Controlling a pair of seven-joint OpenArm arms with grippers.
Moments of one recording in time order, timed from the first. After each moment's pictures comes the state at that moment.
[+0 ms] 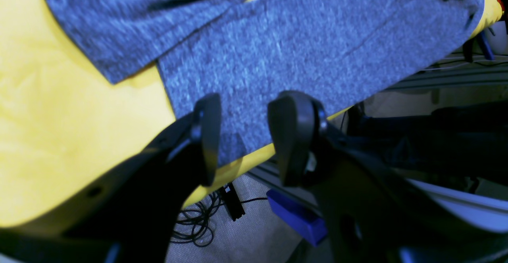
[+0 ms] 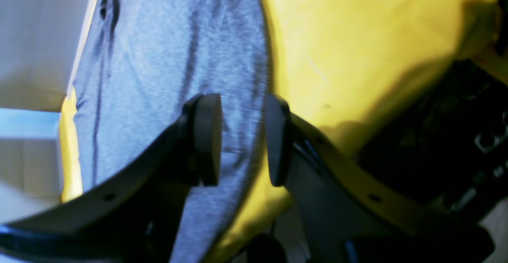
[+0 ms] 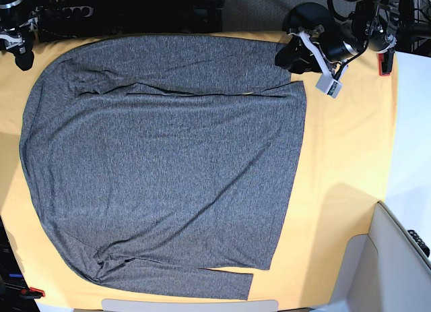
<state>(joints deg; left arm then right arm) 30.3 -29.4 -4.4 111.4 -53.8 -17.1 52.3 -37.0 10.0 51.6 99.6 74.2 9.2 -39.8</state>
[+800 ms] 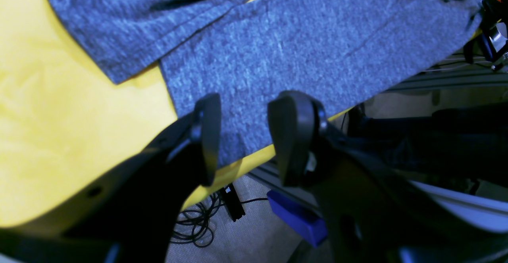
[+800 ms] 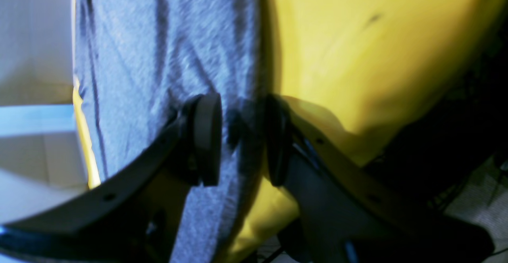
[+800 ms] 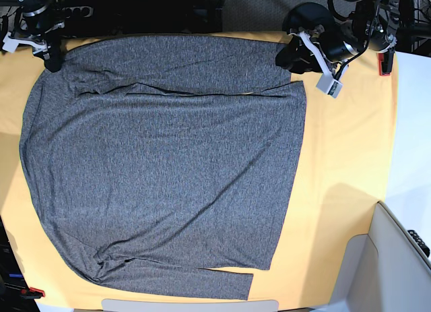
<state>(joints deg) 30.4 -29.3 -4.4 111.4 -53.8 -17.1 52.3 -32.5 8.0 41.1 93.4 74.3 9.4 -38.3</state>
